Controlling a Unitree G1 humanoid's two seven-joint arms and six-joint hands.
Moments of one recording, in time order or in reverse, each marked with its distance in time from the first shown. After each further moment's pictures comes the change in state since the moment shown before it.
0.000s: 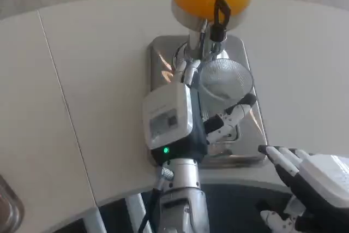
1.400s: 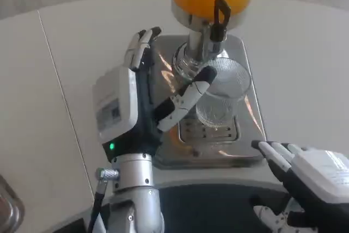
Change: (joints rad) left arm 0.220 0.152 0.131 -0.486 -0.042 -0.106 -0.156; right arm -0.031 0.003 0.032 0.043 -0.017 -0.018 -0.047
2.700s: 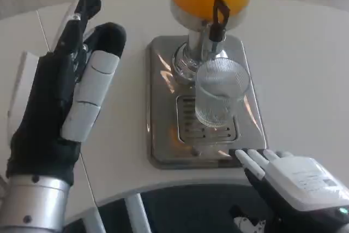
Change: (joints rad) left arm 0.350 0.026 0.294 -1.020 -0.494 0.297 -0.683; right arm -0.028 0.010 0.118 0.098 -0.072 -0.041 -0.085
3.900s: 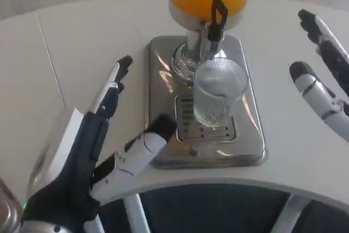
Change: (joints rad) left arm 0.266 0.193 -0.089 0.114 0.260 -0.218 -0.019; right arm -0.259 0.026 -0.382 0.132 0.869 -0.063 -0.271
